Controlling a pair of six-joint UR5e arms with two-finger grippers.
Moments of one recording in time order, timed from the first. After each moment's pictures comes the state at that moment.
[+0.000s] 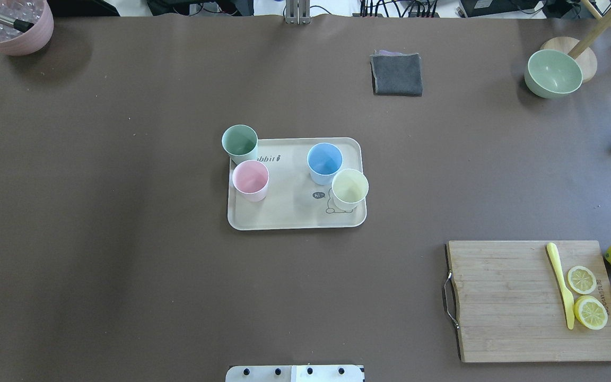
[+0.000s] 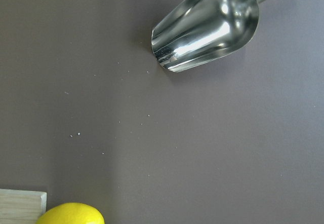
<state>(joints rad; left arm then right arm) -1.61 -1.46 -1.75 -1.39 -2.34 0.09 1.54 -1.77 1.82 -1.58 2.27 -0.01</state>
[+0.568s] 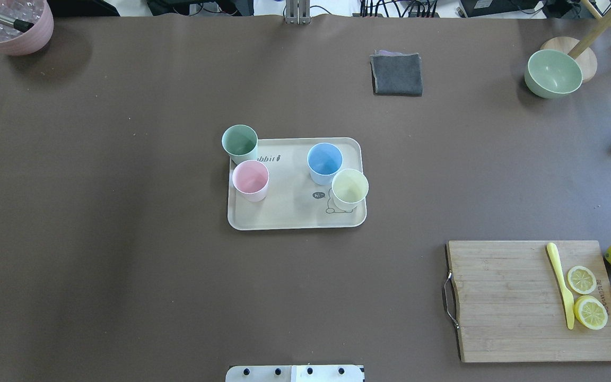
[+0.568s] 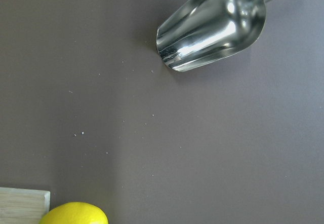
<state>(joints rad) -1.61 -1.46 -1.75 -1.39 -2.35 0.09 1.53 -1.77 1.82 -1.58 2.28 -0.01</state>
